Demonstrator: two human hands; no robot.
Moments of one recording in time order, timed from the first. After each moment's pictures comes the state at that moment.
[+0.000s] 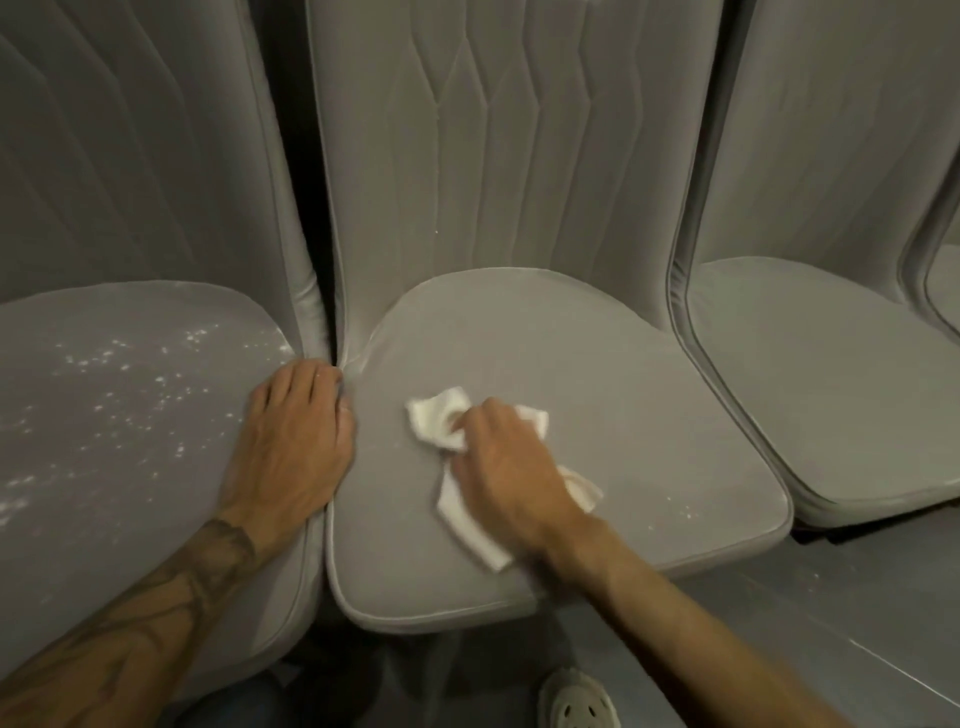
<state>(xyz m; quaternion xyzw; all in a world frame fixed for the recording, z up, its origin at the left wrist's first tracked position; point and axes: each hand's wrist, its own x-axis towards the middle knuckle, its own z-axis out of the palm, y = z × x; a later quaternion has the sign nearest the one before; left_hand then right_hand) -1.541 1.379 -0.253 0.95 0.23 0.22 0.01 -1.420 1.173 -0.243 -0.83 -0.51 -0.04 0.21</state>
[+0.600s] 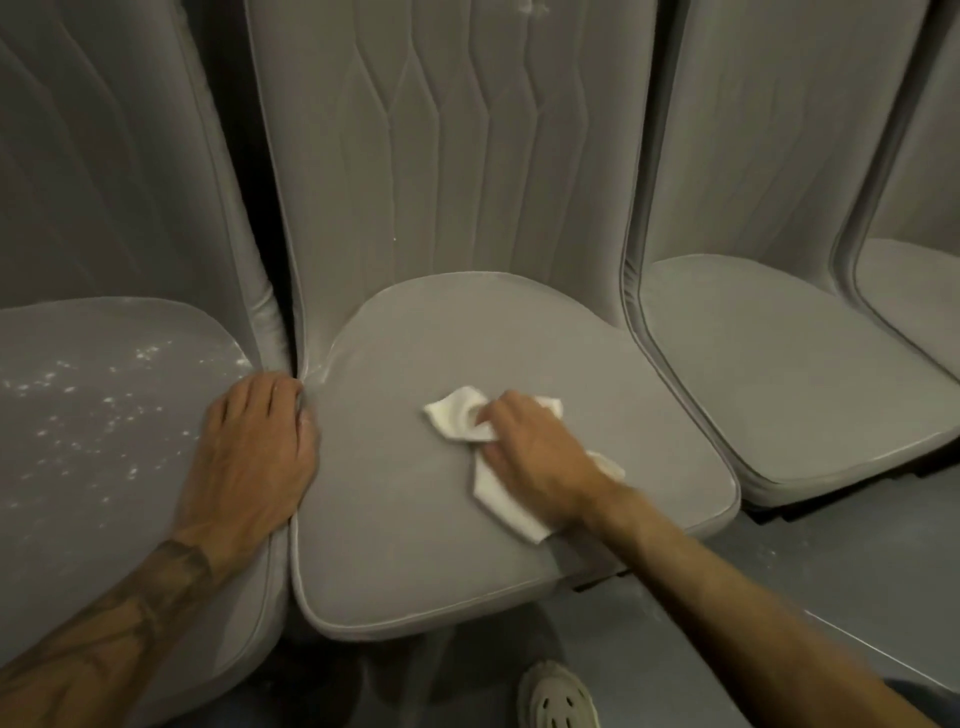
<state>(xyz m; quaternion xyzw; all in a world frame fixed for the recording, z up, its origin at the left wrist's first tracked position) -1.542 1.384 -0.259 0.95 0.21 0.24 0.01 -1.373 1.126 -0.224 -0.84 -0.51 0.00 0.16</state>
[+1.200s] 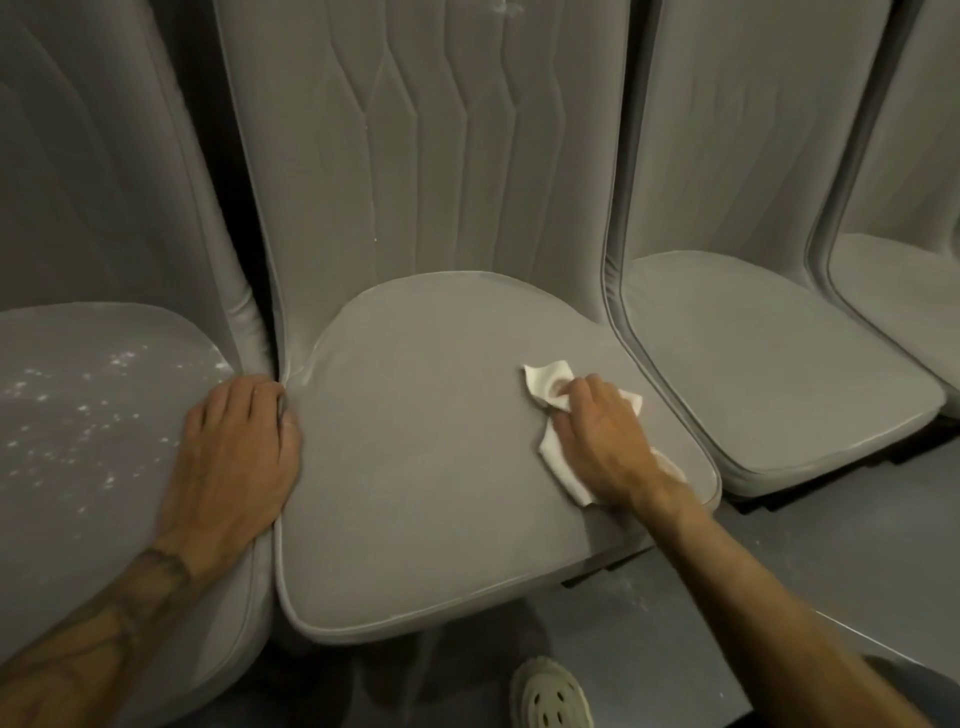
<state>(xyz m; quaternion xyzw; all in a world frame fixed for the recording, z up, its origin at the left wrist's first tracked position) -1.543 1.378 -0.252 0.95 0.22 0.22 0.01 -1.332 1.069 -0.228 -0.92 -0.36 -0.08 0.11</state>
